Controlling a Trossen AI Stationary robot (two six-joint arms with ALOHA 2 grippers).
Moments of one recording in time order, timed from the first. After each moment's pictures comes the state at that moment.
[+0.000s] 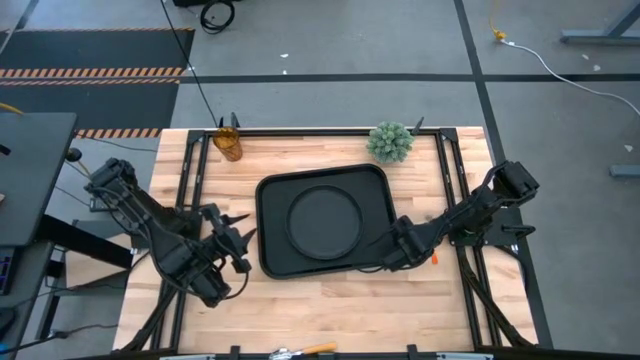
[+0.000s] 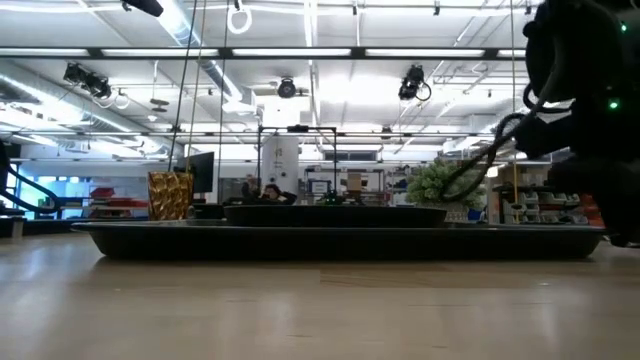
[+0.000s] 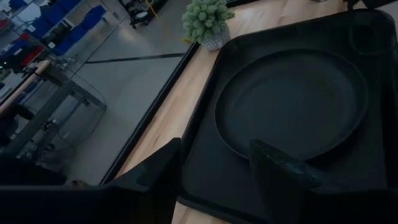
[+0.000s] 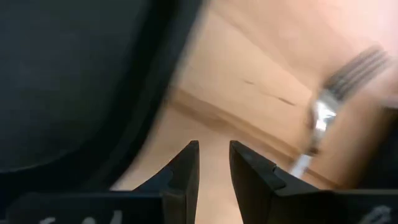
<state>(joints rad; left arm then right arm) -0.79 1.38 1.19 -1.34 -1.14 -1.05 0.44 1.64 0.81 -1.03 0.18 1.51</state>
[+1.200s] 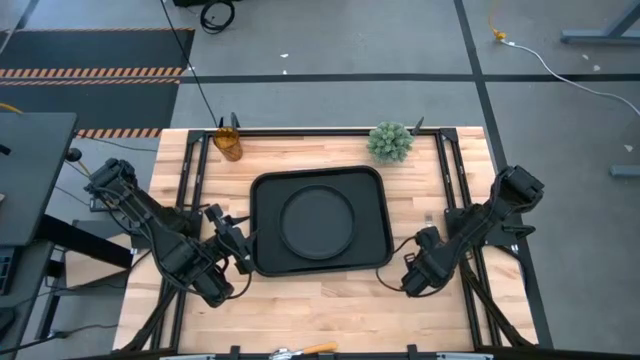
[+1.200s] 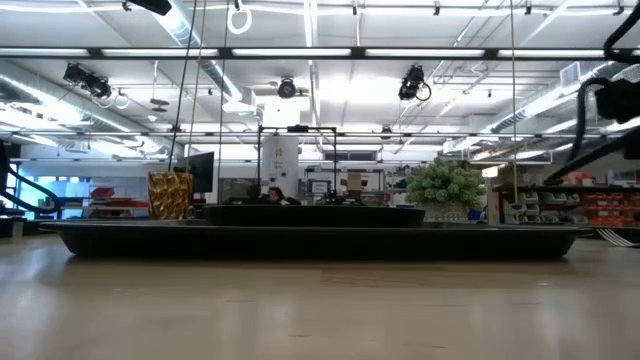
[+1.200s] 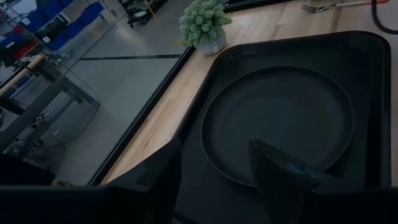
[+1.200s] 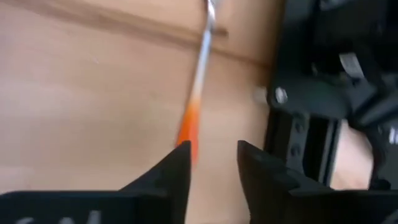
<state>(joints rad) -0.77 1.39 1.19 -1.26 -1.14 -1.02 0.69 1.63 0.89 -1.28 0.00 2.06</state>
